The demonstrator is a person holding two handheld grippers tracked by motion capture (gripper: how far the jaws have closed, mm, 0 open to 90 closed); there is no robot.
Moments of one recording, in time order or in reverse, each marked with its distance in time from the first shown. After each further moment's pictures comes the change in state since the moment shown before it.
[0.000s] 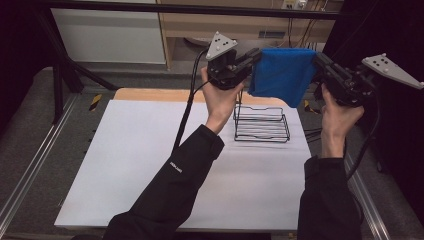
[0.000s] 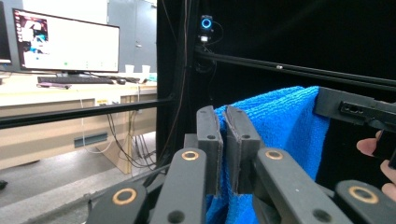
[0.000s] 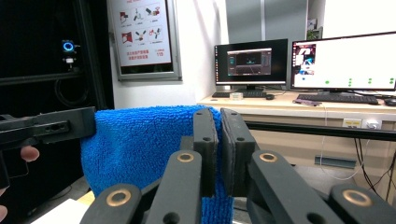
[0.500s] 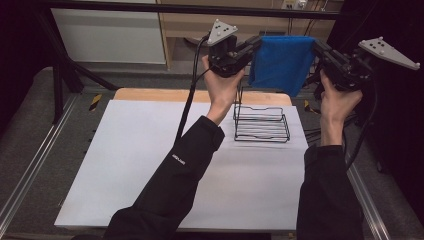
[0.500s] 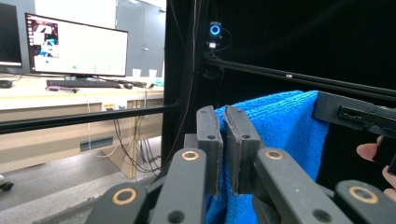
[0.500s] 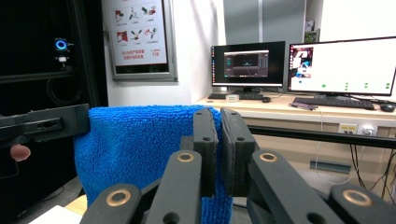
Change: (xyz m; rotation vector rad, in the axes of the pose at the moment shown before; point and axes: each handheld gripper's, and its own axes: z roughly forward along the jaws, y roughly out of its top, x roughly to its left) left arm 0.015 0.012 0.018 -0.011 0.031 -0.018; right arm -0.010 0.012 0.028 0.008 -0.012 -0.016
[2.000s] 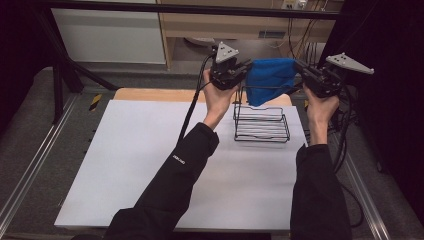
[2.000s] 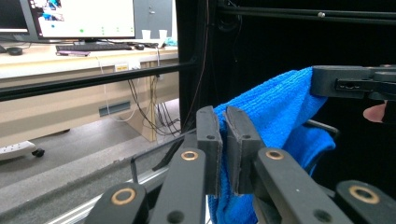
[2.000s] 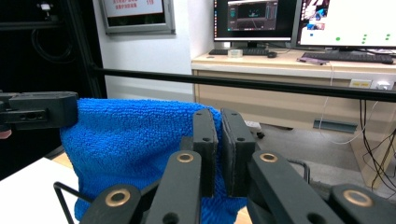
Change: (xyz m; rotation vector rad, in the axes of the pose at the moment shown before) left arm 0.035 -0.068 0.026 0.168 0.031 0.078; right arm -0.032 -0.073 0.044 0.183 0.025 0.002
